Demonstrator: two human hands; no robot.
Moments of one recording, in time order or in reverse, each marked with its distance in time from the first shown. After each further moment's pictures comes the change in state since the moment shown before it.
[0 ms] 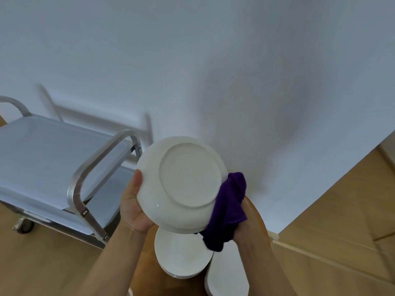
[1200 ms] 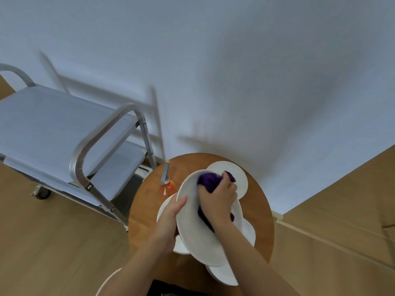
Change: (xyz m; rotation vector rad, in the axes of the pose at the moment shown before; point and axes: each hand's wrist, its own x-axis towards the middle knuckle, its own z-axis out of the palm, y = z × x) left_hand -0.021 -0.085 -0.030 0.690 0.656 -0.270; right_hand 0.065 0.065 0.011 -1.109 0.193 -0.432
